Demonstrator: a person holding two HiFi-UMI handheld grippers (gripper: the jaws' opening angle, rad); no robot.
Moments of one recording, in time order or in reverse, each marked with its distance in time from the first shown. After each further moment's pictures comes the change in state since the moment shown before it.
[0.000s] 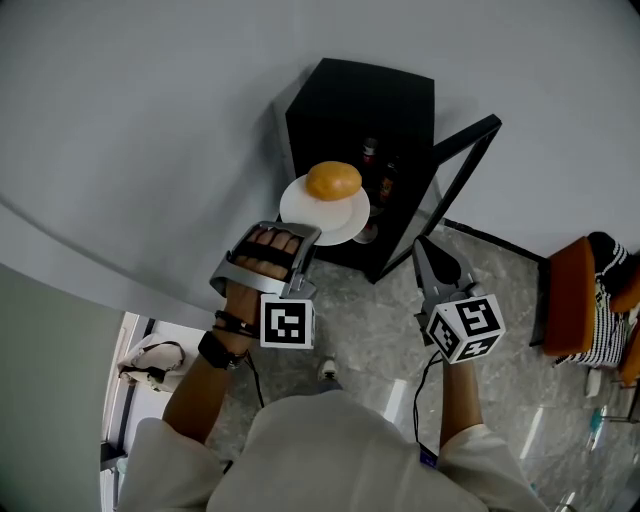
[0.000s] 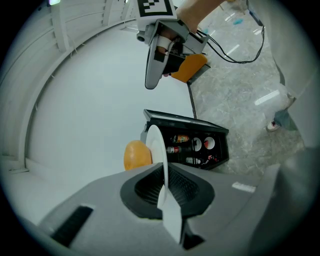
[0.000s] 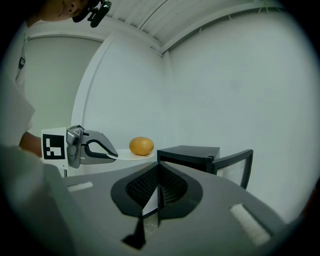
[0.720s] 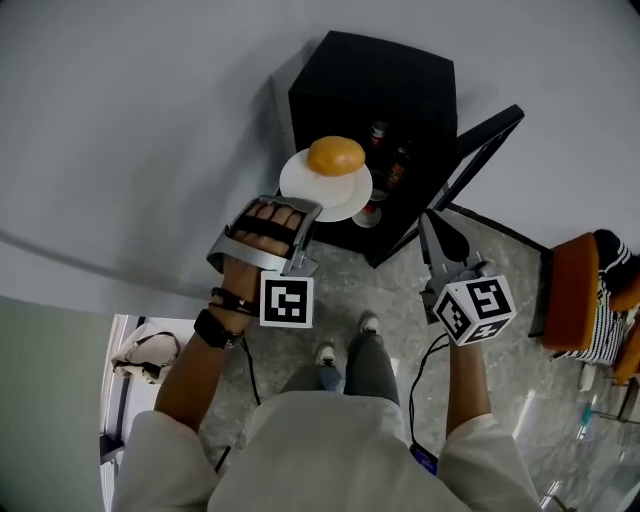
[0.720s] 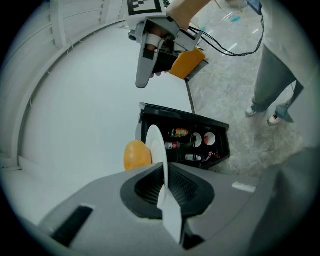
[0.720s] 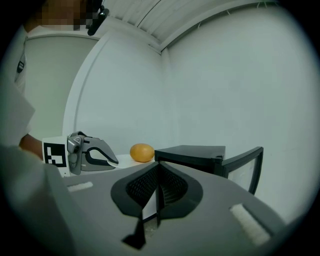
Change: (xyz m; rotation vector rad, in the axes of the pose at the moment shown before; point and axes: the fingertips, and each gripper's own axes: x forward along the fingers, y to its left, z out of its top) left arm 0.071 -0.009 -0.042 0.017 0.000 -0.028; right arm 0.074 -0.022 -0.007 0.015 -0.017 0.011
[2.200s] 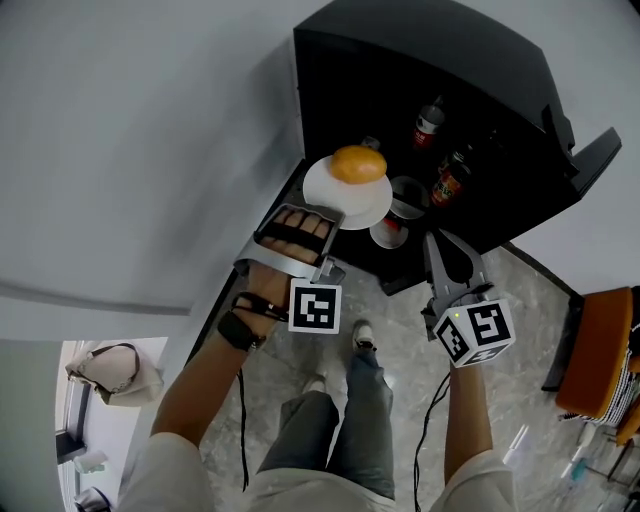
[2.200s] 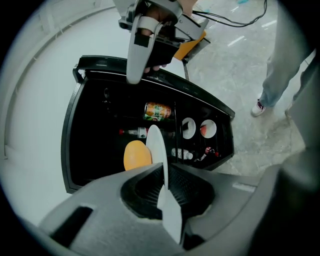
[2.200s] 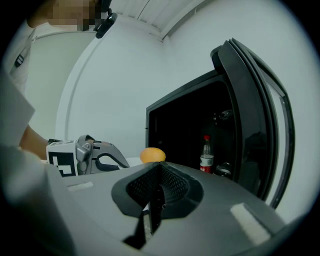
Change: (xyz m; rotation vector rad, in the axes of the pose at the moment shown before) left arm 0.243 -0.176 -0.044 -0.048 0.110 -0.025; right arm 0.161 -0.071 -0.225 -0.028 0.021 0.119
